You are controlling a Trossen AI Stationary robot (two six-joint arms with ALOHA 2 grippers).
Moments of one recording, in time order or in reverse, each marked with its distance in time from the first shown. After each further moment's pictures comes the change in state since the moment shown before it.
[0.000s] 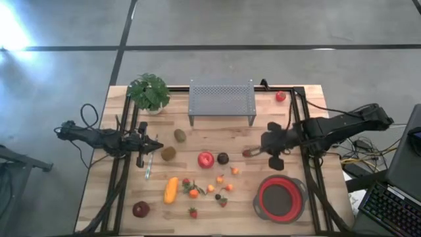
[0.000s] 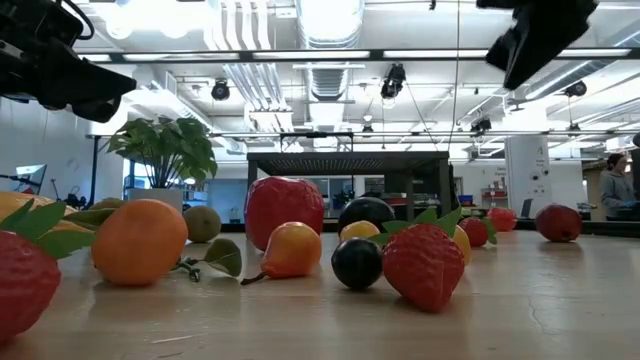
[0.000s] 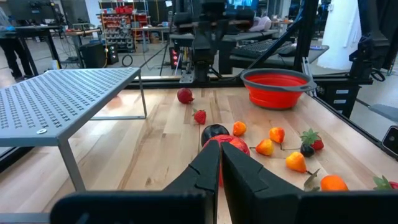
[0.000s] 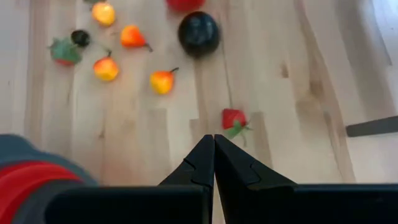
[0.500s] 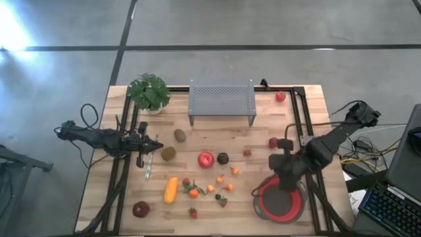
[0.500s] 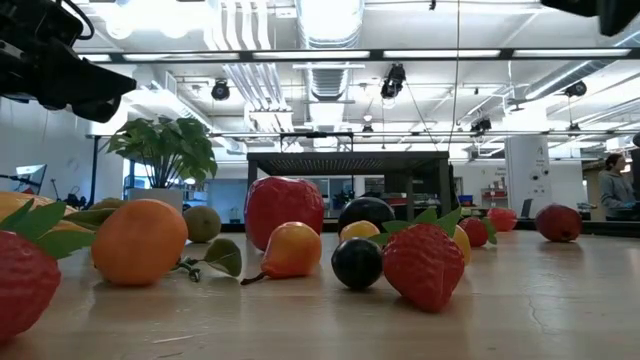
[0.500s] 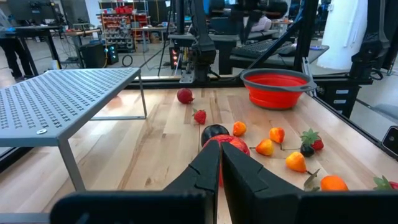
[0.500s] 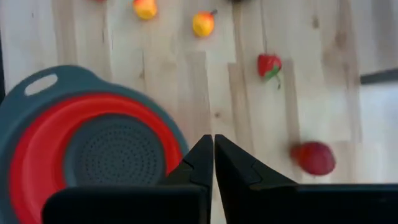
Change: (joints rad) left arm 0.000 0.000 0.000 0.000 0.000 0.000; right arm 0.391 0.210 0.276 -0.376 0.129 0.379
